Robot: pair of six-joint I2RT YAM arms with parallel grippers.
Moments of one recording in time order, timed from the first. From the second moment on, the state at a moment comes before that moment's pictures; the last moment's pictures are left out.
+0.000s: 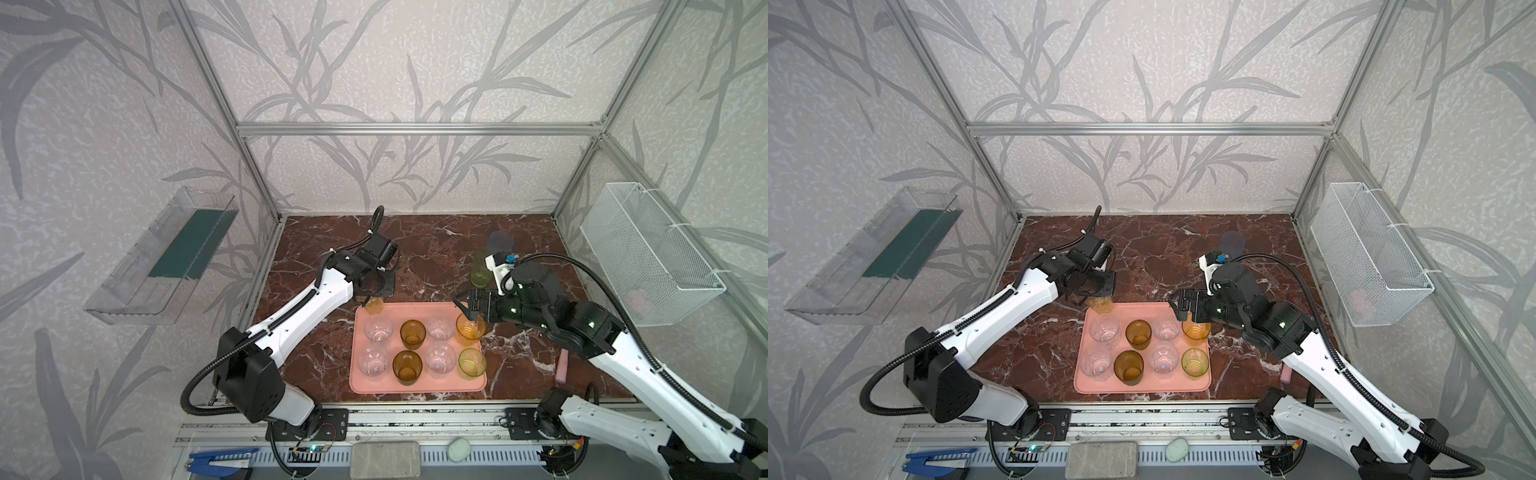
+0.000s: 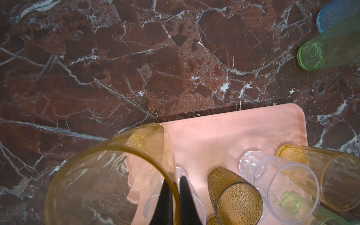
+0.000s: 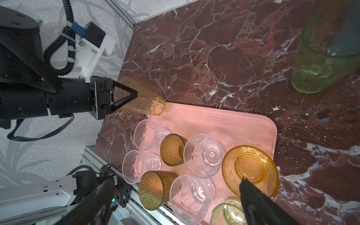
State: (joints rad) left arm -0.59 1.49 1.33 -0.96 -0.11 -0.47; right arm 0.72 0.96 1.10 -0.78 -0.09 0.68
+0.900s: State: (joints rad) left arm -0.64 1.53 1.30 -0.94 -0.09 -0.47; right arm 0.72 1.01 1.10 -0.77 -0.10 0.69
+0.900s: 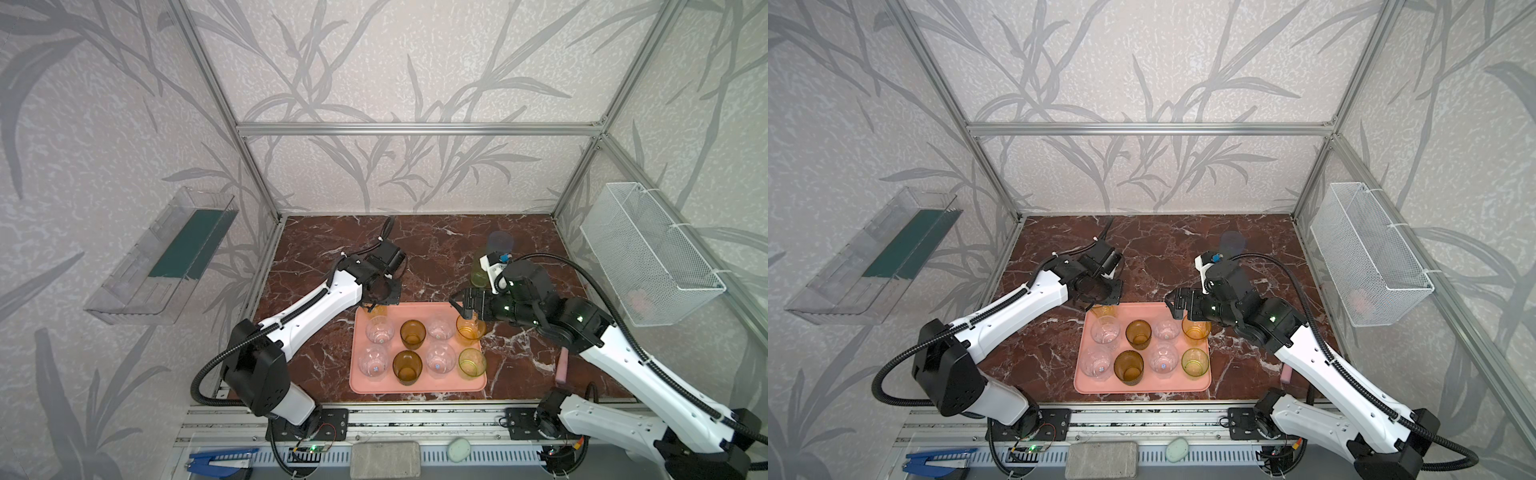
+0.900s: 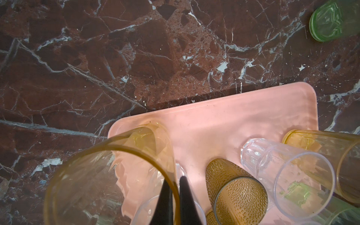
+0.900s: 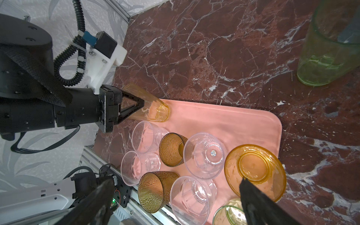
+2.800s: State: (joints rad) left arm -0.66 1.22 1.15 -0.81 -0.28 -0.49; right arm 0.71 1.01 1.06 -0.70 0.00 0.59
